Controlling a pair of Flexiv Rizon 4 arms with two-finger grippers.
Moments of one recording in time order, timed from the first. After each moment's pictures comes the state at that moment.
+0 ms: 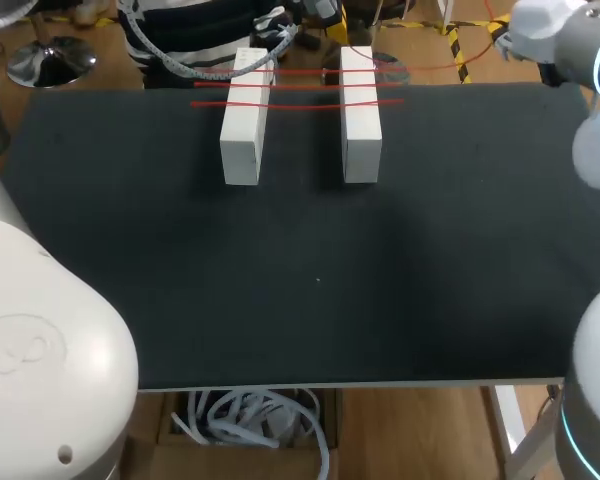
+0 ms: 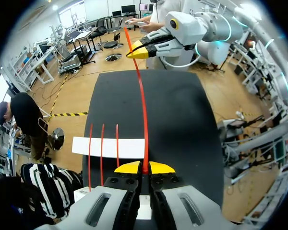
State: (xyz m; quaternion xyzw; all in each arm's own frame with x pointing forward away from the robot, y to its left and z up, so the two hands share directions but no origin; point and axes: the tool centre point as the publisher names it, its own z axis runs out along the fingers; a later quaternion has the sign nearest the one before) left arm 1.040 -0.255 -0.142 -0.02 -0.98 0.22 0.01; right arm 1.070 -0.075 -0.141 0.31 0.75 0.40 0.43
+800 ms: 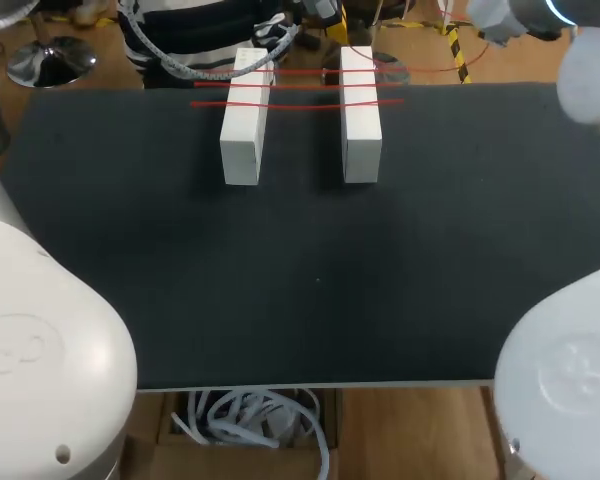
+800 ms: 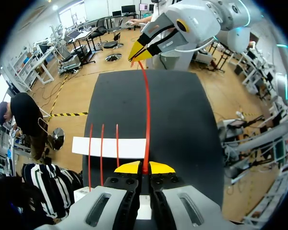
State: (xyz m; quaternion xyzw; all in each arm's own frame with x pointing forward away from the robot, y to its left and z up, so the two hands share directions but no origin) left arm 1.040 -0.255 -0.142 -0.02 -0.98 0.22 0.01; right arm 1.062 -0.051 -0.140 0.09 0.90 0.16 0.40
